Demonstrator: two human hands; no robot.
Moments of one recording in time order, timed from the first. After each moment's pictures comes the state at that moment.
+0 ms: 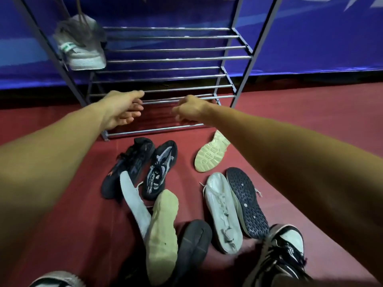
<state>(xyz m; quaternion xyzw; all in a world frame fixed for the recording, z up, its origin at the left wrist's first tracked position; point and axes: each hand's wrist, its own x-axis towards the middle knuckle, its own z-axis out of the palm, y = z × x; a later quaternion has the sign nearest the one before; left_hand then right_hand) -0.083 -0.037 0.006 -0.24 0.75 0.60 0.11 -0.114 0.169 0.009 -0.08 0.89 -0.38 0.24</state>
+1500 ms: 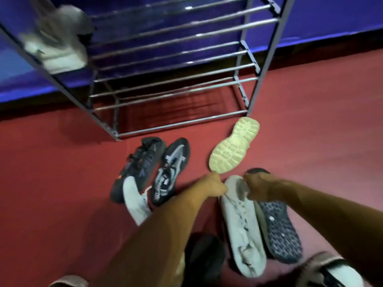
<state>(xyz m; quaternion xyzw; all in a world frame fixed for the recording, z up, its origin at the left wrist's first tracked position) -0.044 0.169 -0.204 -0.11 0.87 0.27 0.39 -0.054 0.337 -0.156 -0.20 0.90 0.00 0.39</state>
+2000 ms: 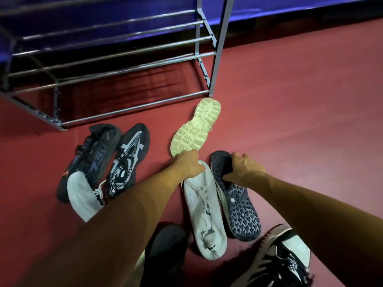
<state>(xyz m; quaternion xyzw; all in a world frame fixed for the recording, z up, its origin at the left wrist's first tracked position) -0.066 0.217 -0.218 -0.04 0.91 0.25 0.33 -0.046 0.391 -0.186 0.06 0.93 -0.06 0.36</state>
